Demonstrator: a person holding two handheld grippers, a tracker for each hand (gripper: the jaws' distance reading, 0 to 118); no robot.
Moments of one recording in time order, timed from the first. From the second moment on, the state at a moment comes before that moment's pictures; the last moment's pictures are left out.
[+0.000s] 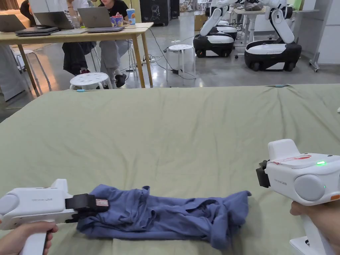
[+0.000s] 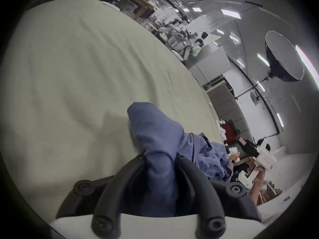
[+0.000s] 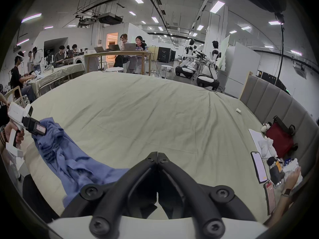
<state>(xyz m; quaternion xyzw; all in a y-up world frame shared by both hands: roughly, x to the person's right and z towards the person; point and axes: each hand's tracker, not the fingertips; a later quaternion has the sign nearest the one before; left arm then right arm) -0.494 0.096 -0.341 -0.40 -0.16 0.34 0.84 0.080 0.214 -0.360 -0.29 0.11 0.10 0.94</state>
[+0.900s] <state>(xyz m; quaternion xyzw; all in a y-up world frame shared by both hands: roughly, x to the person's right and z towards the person) -0.275 0.142 -0.380 -0.41 -0.26 0.29 0.82 0.104 0.215 -0.347 -0.29 0.10 0.10 0.94</state>
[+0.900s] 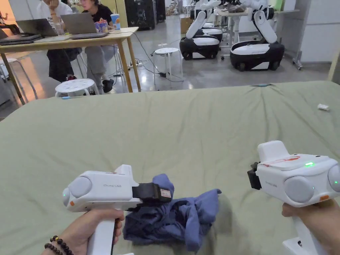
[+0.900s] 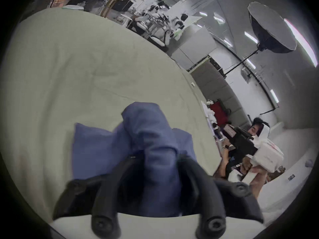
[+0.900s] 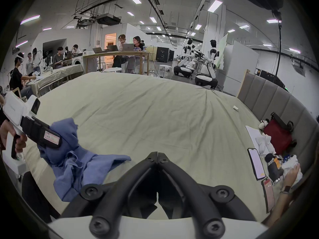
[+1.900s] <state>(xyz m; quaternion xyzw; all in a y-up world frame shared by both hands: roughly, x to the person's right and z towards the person) -0.246 0.118 -0.393 -0.43 -0.32 0.27 0.80 0.112 0.209 -0.343 -0.30 0.11 0.10 0.94</state>
